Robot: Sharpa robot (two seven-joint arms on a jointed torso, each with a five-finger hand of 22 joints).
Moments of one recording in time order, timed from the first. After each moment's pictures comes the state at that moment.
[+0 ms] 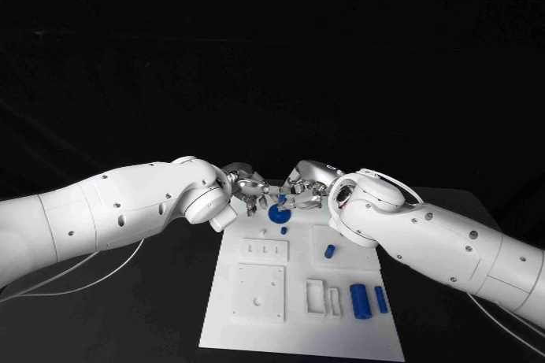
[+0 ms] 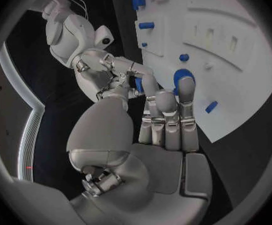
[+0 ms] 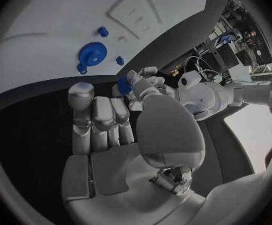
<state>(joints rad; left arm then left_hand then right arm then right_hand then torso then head) 1.47 -0.60 -0.18 1.31 -0.53 -0.13 -0.32 1.13 -0.14 0.04 0.22 0.20 1.20 0.01 0.07 0.65 1.46 -0.07 0.57 0.38 1.34 -0.12 1.20 0.46 0.05 1.09 -0.13 0.96 0.78 1.12 -0.54 0.24 1.39 -1.54 -0.15 -0.30 1.28 -0.10 0.27 -0.08 0.23 1.22 0.05 0.06 0.12 1.30 -0.03 1.15 1.24 1.46 -0.09 1.12 1.14 0.09 1.46 -0.10 0.72 1.31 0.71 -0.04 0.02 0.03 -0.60</state>
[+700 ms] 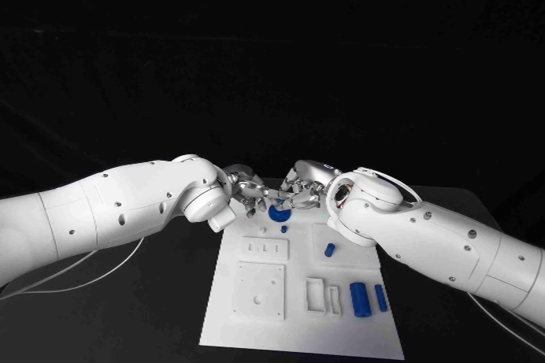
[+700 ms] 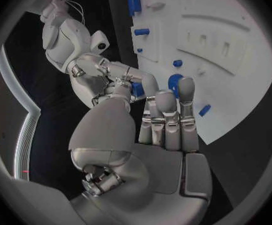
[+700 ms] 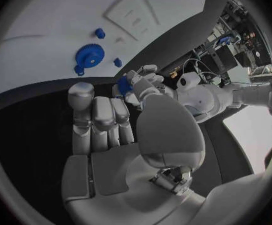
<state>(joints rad) 1.47 -0.60 -0.18 1.31 -0.55 -0.09 -0.36 1.16 -0.04 0.02 0.12 0.26 1.20 0.01 0.07 0.66 1.46 -0.07 0.57 0.39 1.34 -0.12 1.21 0.46 0.05 1.10 -0.14 0.93 0.83 1.12 -0.54 0.24 1.40 -1.55 -0.13 -0.30 1.28 -0.10 0.27 -0.08 0.23 1.22 0.05 0.06 0.13 1.30 -0.03 1.15 1.24 1.46 -0.09 1.12 1.14 0.09 1.46 -0.10 0.72 1.31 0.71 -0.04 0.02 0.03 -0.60</state>
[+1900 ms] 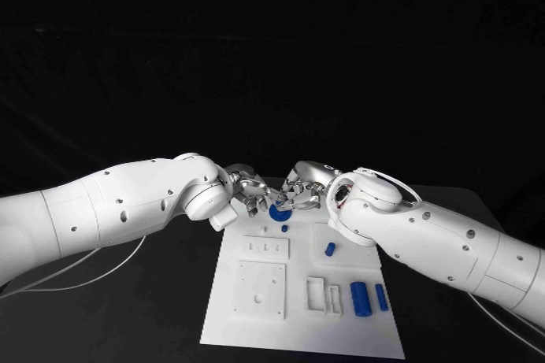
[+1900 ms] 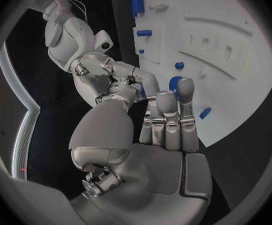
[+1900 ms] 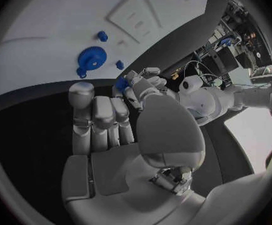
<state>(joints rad) 1.47 -0.60 -0.18 1.31 -0.52 -0.08 -0.36 1.11 0.00 0.33 -0.03 0.43 1.18 0.03 0.07 0.66 1.47 -0.08 0.56 0.38 1.33 -0.12 1.22 0.47 0.05 1.12 -0.15 0.86 0.94 1.12 -0.53 0.24 1.39 -1.56 -0.12 -0.31 1.28 -0.11 0.26 -0.07 0.23 1.20 0.06 0.06 0.12 1.30 -0.02 1.12 1.22 1.46 -0.09 1.09 1.12 0.09 1.46 -0.10 0.68 1.31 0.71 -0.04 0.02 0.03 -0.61</state>
